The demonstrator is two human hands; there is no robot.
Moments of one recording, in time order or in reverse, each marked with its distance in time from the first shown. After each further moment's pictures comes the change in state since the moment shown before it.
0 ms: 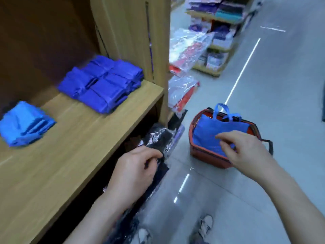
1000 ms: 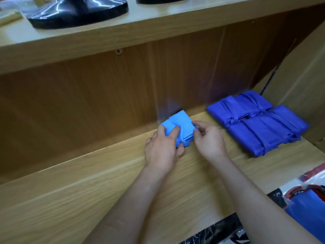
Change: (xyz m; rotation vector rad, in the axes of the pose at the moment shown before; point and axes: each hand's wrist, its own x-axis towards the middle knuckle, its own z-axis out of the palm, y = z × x) left_hand -0.004 -0.191 -0.182 0.552 0.285 -0.591; right_hand 0.144 -0.391 0.184 0.493 -0.206 -0.216
